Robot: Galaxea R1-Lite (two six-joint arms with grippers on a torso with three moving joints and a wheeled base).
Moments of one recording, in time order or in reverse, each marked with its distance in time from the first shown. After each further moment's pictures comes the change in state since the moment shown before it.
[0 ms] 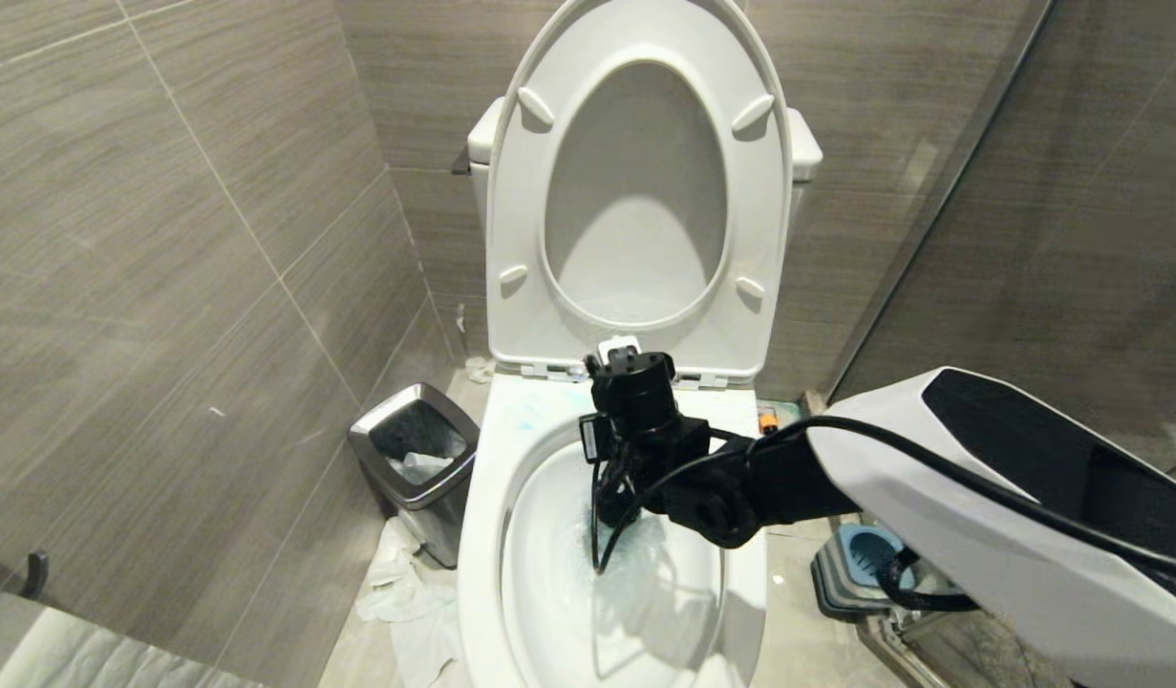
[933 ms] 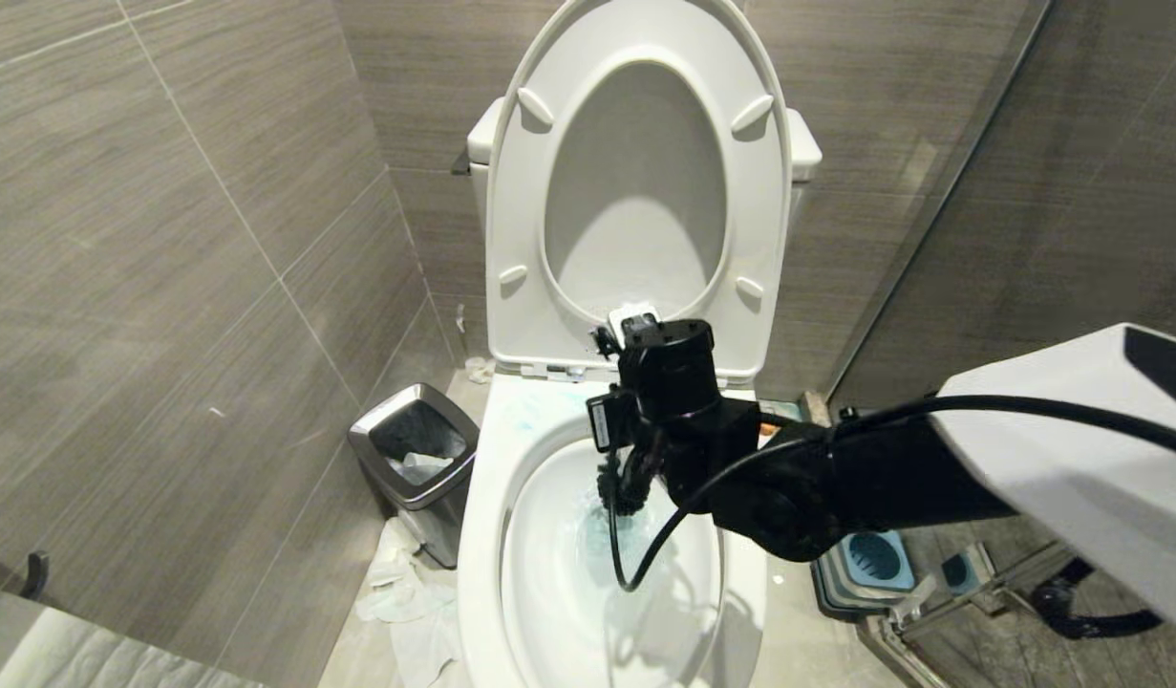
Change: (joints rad) left arm 0.000 0.000 0.000 0.000 0.000 0.000; right arm 0.044 -0.234 0.183 -0.020 -0.001 -0.063
